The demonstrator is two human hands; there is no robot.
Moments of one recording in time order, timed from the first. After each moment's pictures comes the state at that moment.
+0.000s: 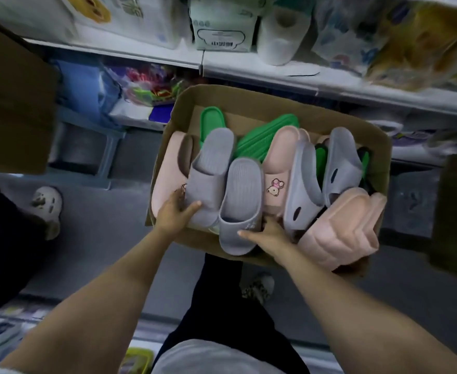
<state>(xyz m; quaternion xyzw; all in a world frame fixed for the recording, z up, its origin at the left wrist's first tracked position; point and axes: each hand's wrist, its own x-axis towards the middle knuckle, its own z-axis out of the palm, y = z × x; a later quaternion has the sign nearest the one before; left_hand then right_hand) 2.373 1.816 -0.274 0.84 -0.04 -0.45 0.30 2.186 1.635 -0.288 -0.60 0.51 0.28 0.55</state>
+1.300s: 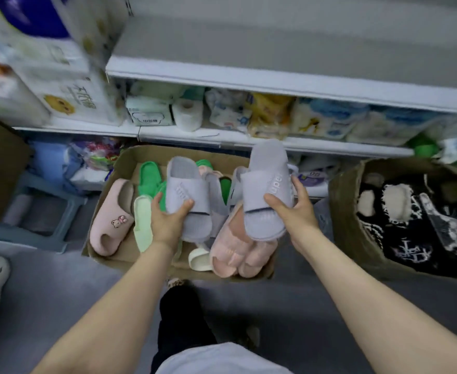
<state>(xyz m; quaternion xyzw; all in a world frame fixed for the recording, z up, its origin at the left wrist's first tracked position) 2.197 1.667 -0.168 0.74 0.06 -0.26 0.62 2.013 1.476 -0.096 -0.58 0.48 -0.20 0.63</state>
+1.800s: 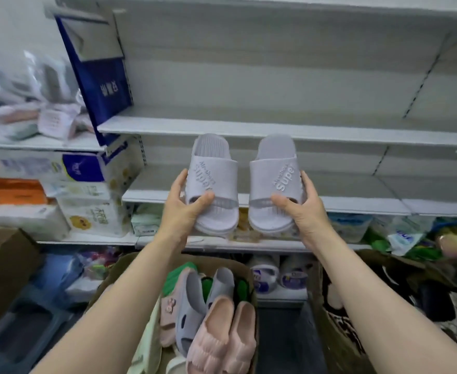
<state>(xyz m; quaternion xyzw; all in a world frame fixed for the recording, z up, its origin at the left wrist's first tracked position) 2.150 1.572 0.122 0.58 -0.25 -0.21 0.74 1.973 1.385 0.121 -0.62 0.25 -0.37 0.65</state>
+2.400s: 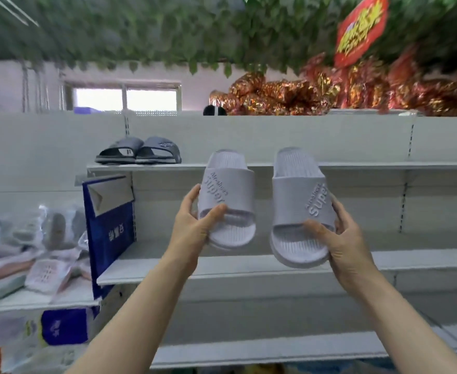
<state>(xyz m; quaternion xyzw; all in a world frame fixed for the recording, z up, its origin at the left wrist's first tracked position) 2.270 1.498 0.346 0.47 -0.41 -0.14 0.77 2.053 1.346 0.325 -0.63 0.08 -0.53 0.56</state>
